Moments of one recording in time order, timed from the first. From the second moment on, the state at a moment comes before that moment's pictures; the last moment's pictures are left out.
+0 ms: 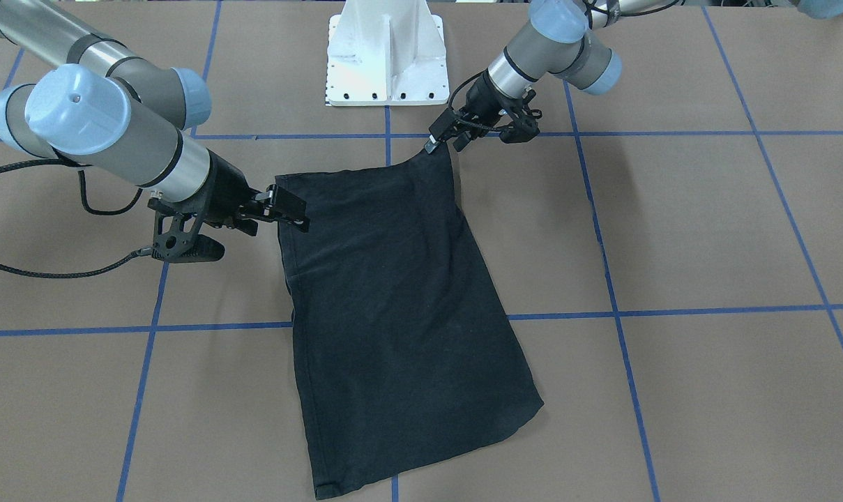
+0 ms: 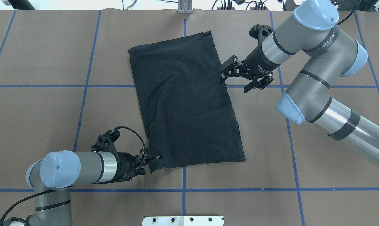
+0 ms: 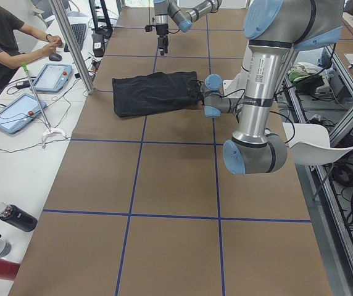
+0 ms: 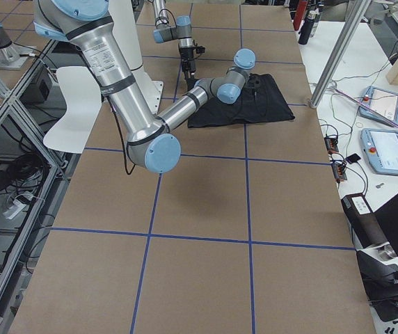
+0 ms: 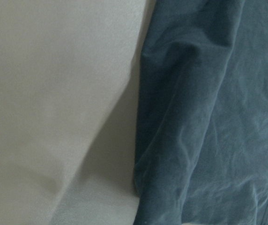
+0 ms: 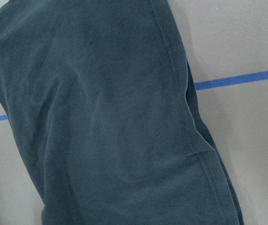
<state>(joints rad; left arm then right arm) -0.27 -1.83 -1.80 -2.46 -1.67 -1.99 0.84 -1.04 1.64 -1.17 2.39 1.33</state>
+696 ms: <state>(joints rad) -0.27 -1.84 -1.80 -2.46 -1.67 -1.99 0.84 -1.04 1.64 -1.17 2.39 1.33</state>
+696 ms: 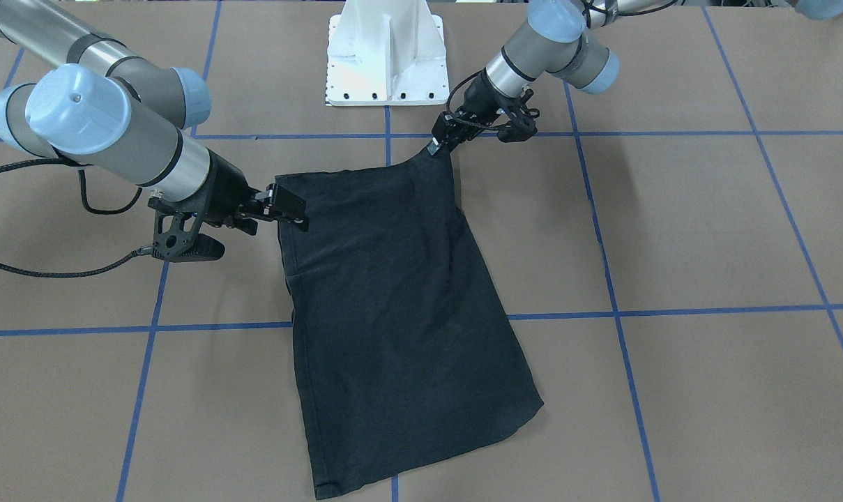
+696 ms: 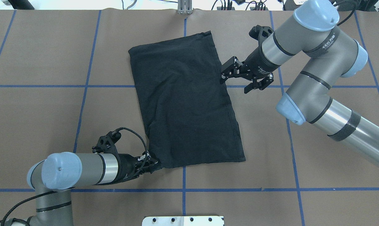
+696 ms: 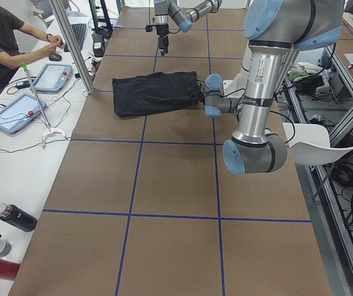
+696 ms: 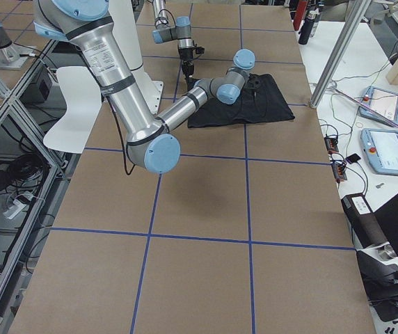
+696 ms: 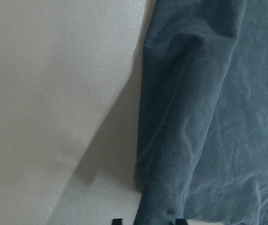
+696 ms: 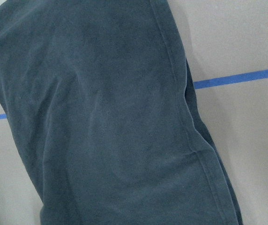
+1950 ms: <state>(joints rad) -0.27 -1.83 -1.84 -2.44 -1.64 -1.99 0.54 -1.14 1.79 -1.28 2.00 1.56</state>
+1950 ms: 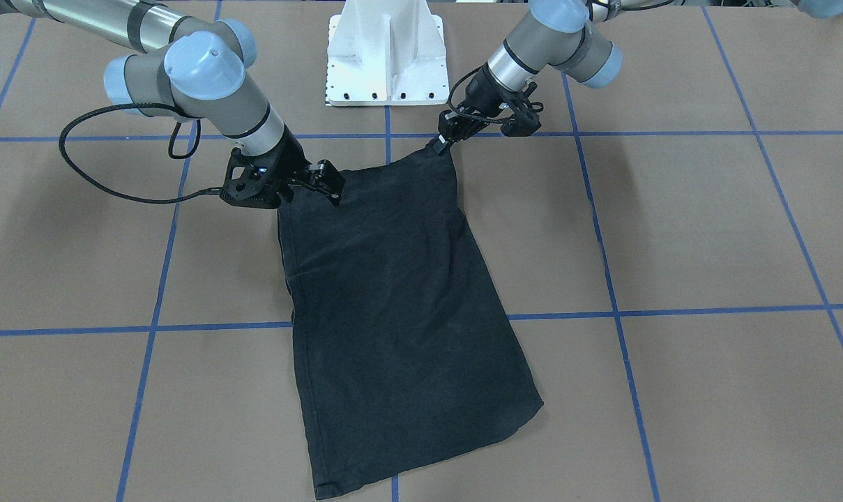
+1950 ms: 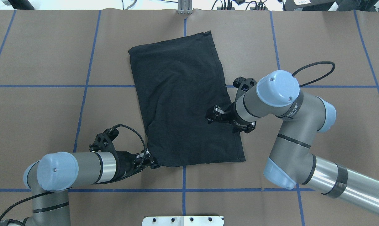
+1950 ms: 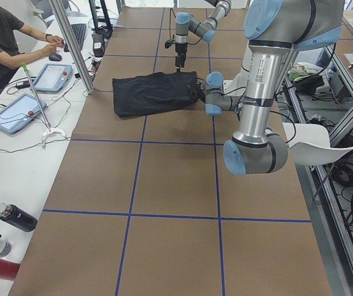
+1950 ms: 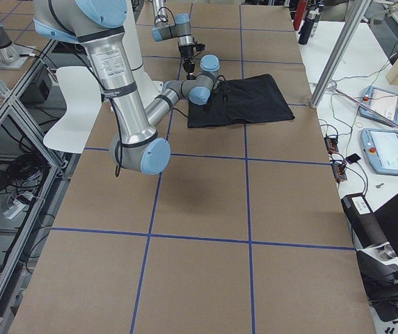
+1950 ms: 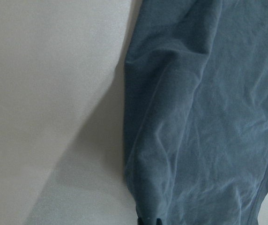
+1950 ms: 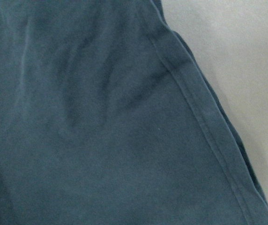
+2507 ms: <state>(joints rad) -0.27 -1.83 -1.84 -2.44 -1.65 -1.99 0.47 -1.17 1.86 -1.44 1.92 1.49</state>
